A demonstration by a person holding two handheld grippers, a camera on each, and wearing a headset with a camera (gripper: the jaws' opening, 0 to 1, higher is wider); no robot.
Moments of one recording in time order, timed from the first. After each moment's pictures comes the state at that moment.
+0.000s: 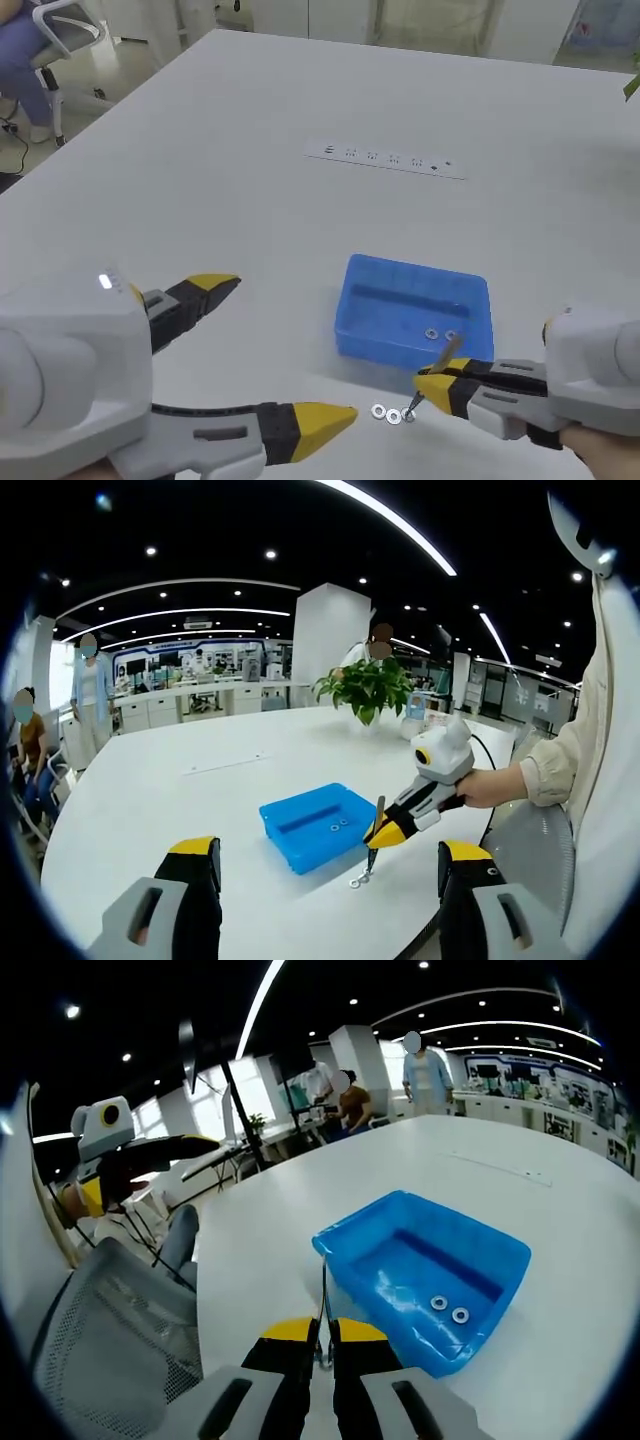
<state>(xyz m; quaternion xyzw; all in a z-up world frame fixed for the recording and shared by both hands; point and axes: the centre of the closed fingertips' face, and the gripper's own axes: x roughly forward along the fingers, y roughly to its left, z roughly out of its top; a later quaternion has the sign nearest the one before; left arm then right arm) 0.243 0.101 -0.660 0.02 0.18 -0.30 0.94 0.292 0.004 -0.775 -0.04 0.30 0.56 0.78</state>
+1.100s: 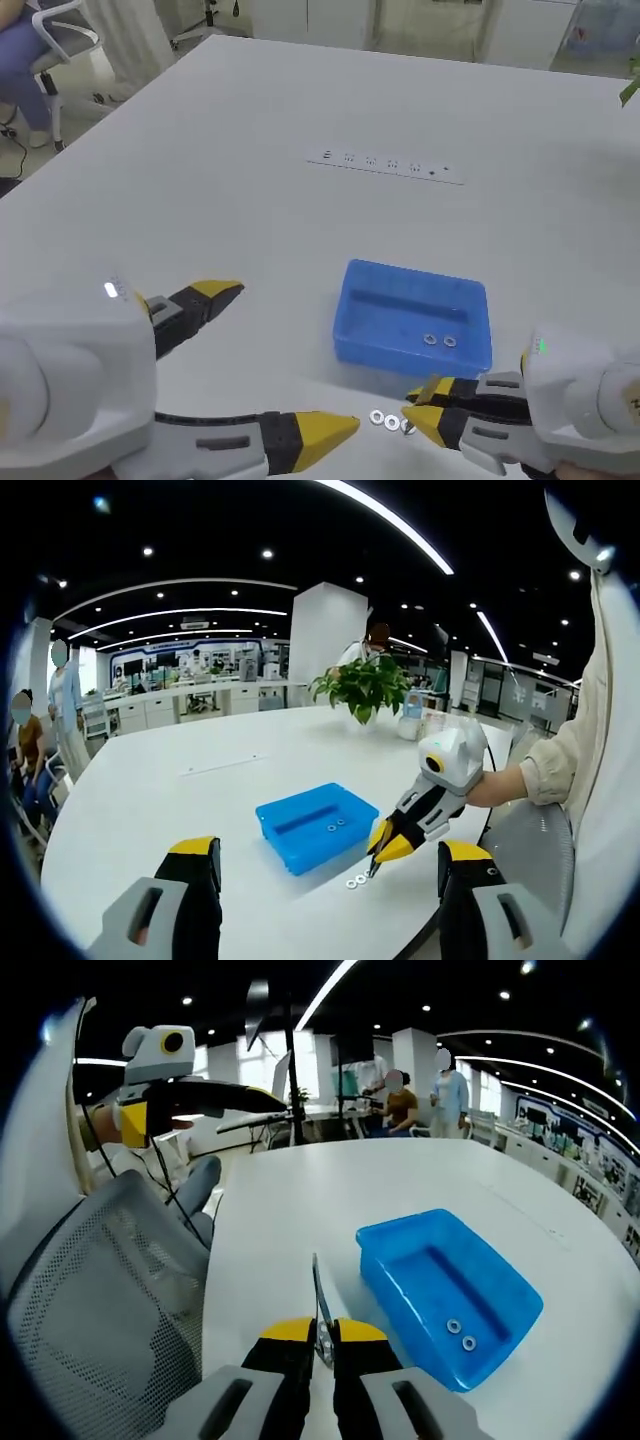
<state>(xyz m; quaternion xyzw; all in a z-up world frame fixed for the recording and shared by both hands) 0.242 0.097 -0.661 0.02 0.18 -0.31 0.93 0.264 0.012 -0.775 -0.16 0.24 0.61 0.74</state>
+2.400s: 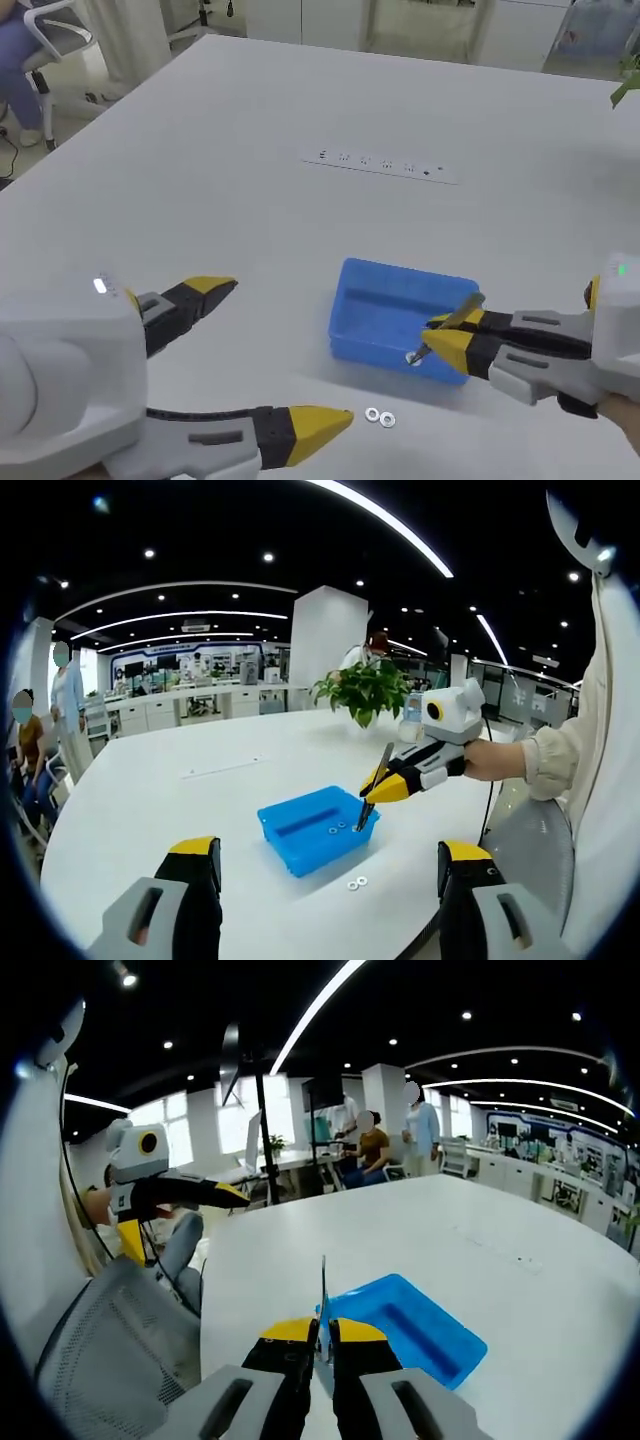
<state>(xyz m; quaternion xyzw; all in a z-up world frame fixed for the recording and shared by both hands) 0.242 0.099 -0.658 0.02 0.17 -0.31 0.94 0.310 0.008 -0.696 -0.08 0.19 0.58 0.79</state>
